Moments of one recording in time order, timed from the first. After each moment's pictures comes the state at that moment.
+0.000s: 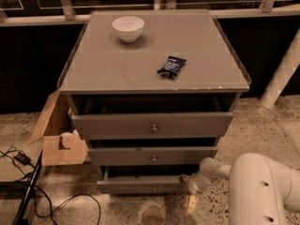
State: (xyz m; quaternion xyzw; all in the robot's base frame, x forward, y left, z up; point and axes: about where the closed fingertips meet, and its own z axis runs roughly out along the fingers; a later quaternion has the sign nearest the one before) arm 0.520 -0.196 0.180 -0.66 0.72 0.18 0.12
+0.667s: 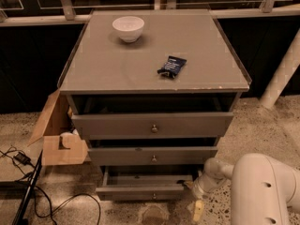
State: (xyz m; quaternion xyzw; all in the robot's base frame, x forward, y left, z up) arm 0.475 -0.212 0.192 -0.65 0.72 0.23 0.07
